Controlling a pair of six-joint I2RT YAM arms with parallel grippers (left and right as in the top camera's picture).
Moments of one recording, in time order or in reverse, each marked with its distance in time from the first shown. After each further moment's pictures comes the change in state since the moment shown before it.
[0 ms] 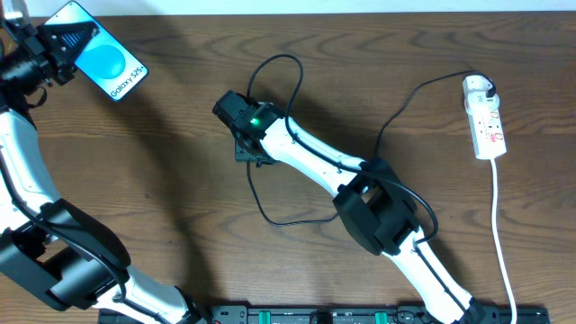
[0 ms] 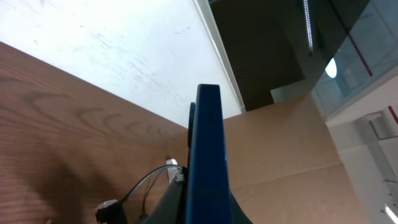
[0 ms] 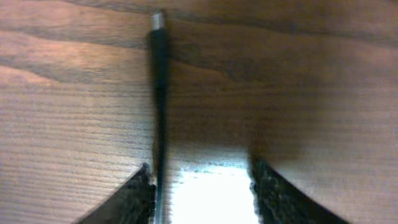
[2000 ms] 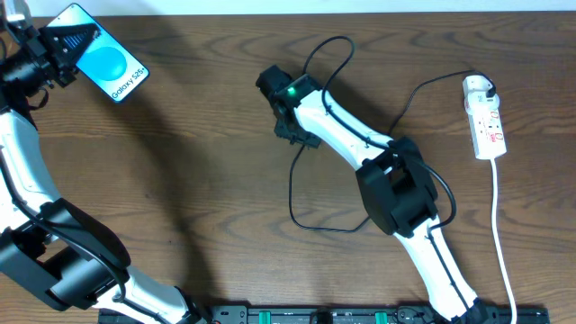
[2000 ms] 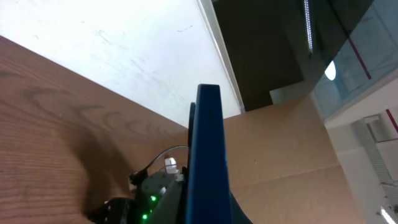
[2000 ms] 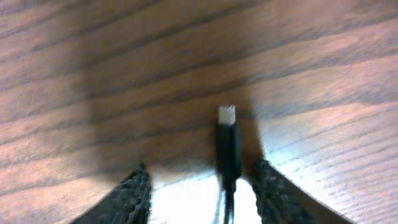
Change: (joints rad) left arm 0.000 0.000 -0.011 -0.007 0.000 0.000; right arm -0.187 0.001 -0.005 -0.133 0.071 0.183
